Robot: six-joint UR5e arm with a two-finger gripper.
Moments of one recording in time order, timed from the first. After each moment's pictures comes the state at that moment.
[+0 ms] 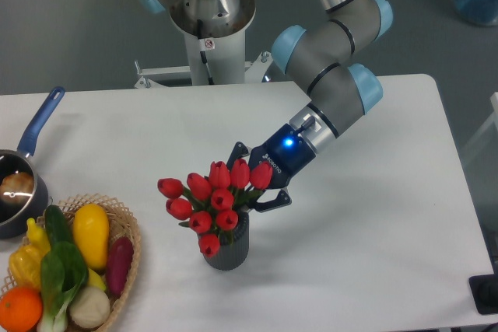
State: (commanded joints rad) arm 2.68 -1.95 -1.84 -1.00 0.31 1.58
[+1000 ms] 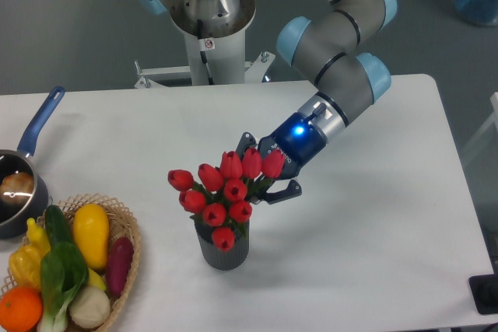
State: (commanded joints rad) arm 2.72 -1.91 -1.84 -1.00 0.17 1.54
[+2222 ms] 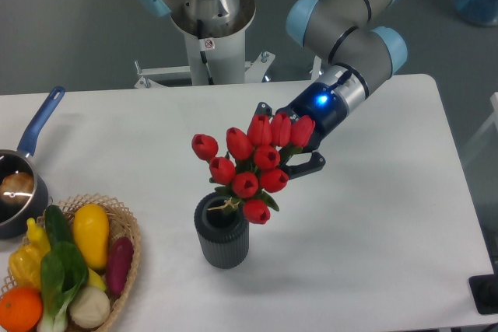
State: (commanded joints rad) arm 2.77 -1.83 -1.83 -1.00 0.05 1.37
